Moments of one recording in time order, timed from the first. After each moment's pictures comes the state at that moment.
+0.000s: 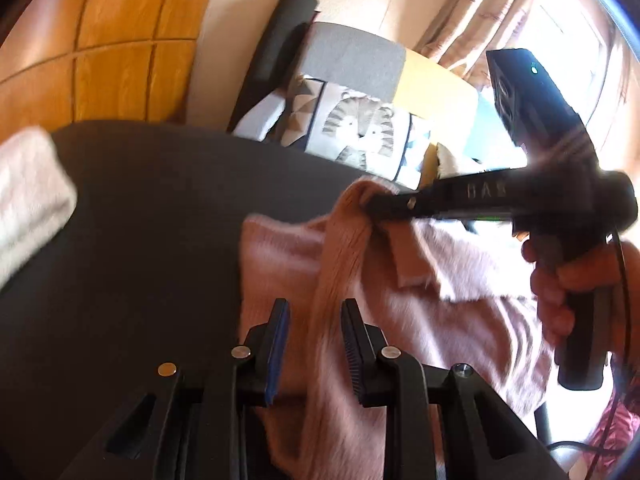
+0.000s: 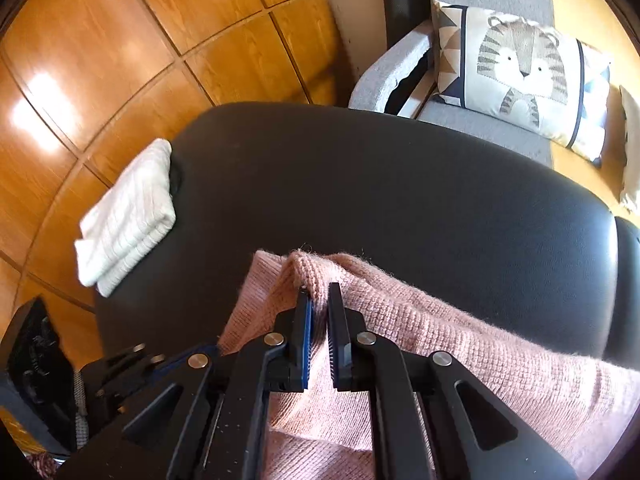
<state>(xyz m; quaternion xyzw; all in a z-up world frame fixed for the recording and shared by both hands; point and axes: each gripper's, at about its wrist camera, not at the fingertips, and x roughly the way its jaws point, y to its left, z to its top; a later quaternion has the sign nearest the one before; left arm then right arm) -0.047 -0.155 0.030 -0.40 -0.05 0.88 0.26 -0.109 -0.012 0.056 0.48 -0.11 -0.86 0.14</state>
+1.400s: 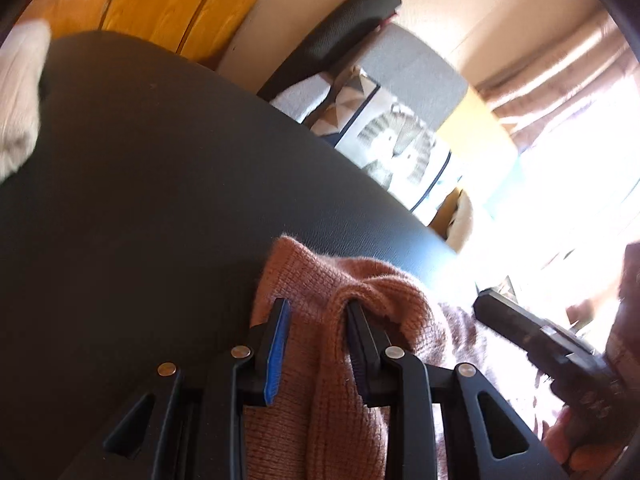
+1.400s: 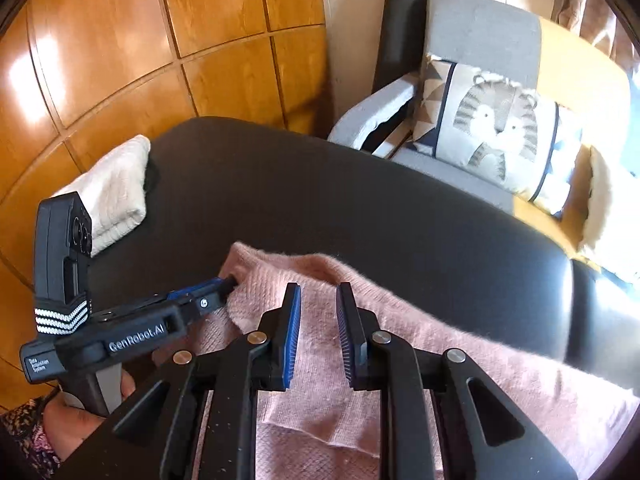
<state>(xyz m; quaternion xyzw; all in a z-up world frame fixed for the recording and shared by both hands) -0.132 -0.194 -0.027 -0.43 -0.24 0.84 0.23 -0.088 -0.028 0.051 0.43 -0.01 -0.90 0.09</state>
